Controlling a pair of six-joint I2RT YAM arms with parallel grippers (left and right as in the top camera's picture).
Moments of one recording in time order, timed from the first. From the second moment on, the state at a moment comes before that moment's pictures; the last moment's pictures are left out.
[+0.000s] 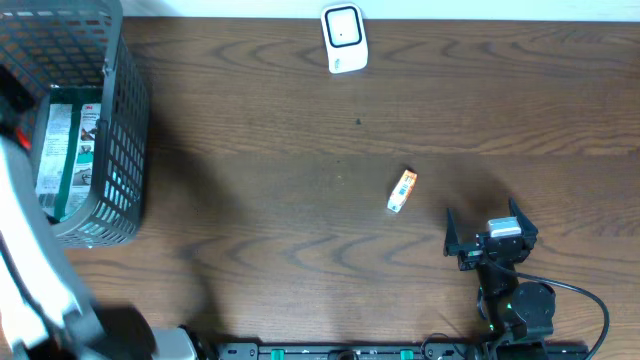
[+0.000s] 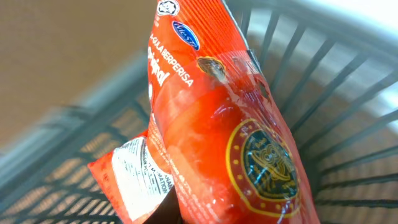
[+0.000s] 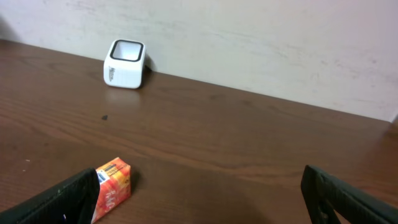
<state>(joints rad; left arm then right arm) 0.54 1.57 1.69 -0.77 -0.20 -0.12 0.10 0.02 0.01 -0.07 -0.01 -0.15</state>
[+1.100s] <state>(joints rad) -0.62 1.63 1.30 -0.86 0.07 -0.68 0.10 0.02 0.01 -0.07 -0.01 -0.15</state>
